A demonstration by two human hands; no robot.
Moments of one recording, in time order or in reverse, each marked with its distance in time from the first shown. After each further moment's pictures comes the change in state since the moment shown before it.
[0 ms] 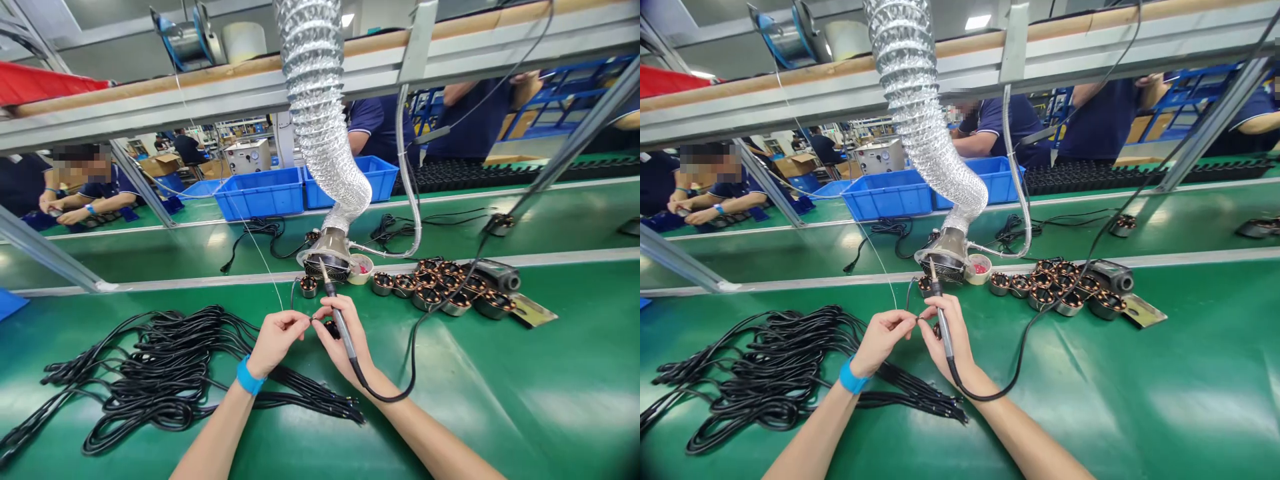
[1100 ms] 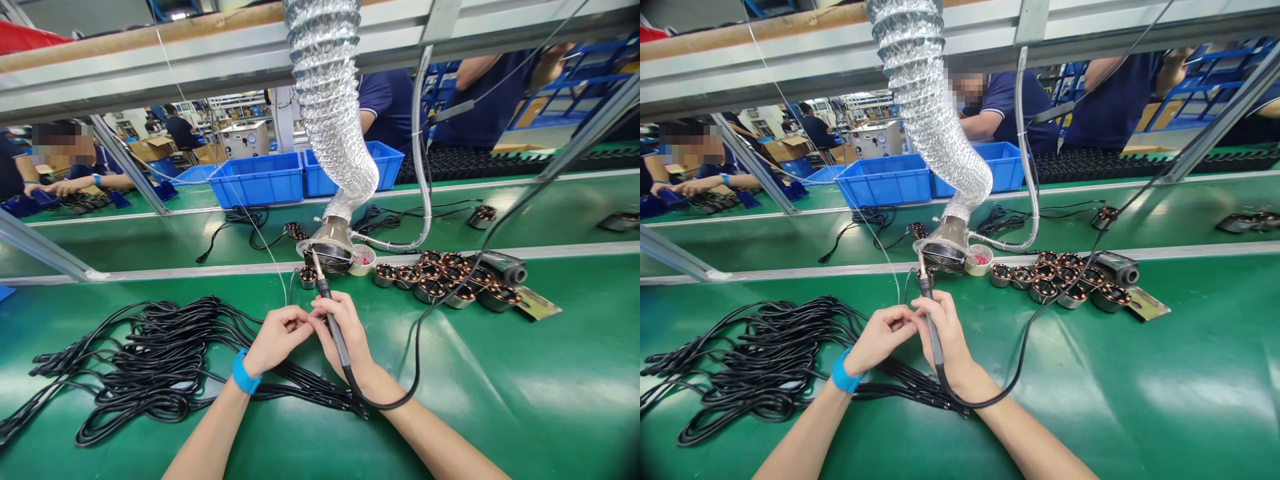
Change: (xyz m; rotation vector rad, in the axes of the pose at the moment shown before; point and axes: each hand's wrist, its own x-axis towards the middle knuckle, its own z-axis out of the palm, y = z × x) left_hand -0.005 0.005 -0.001 0.109 -0.141 0.012; right_hand -0.003 -0.010 0.004 -0.051 -0.067 -0.080
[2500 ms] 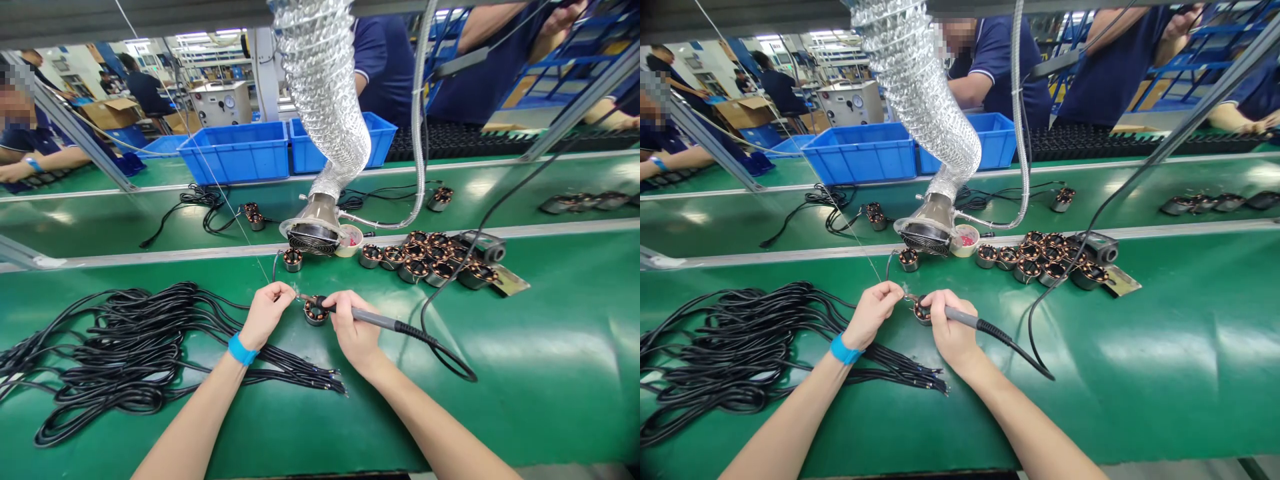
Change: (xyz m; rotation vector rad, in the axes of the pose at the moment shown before) left_hand 0.024 -0.032 0.020 -0.232 0.230 -0.235; right_hand -0.012 0.008 -0.029 -0.087 0.157 0.269
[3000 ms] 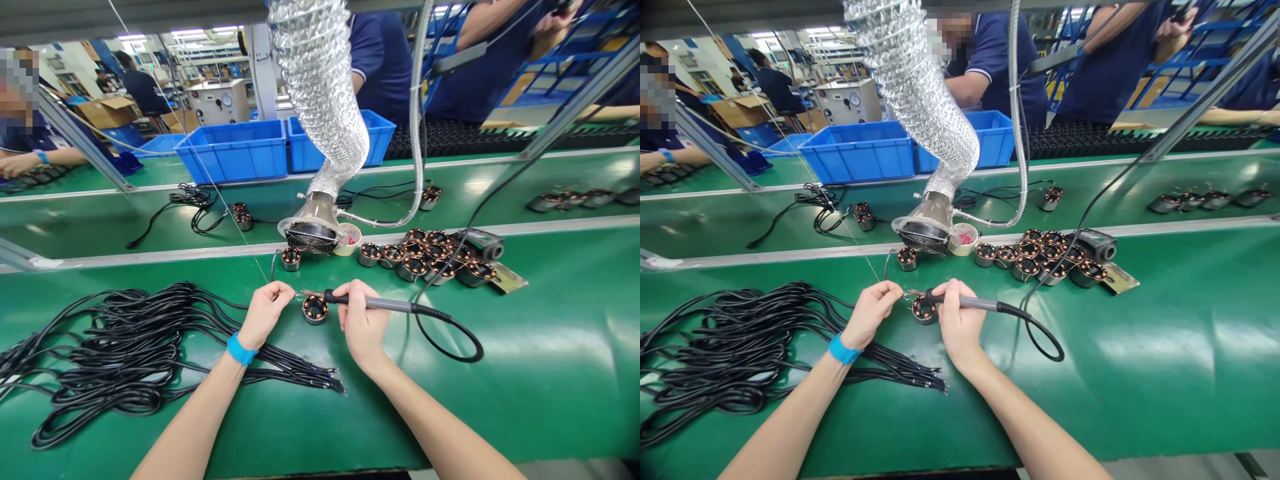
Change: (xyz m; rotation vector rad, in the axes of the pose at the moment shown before) left_hand 0.000 0.001 0.001 -0.005 0.013 -0.017; right_hand 0.008 -0.009 0.002 0.301 0.189 0.254
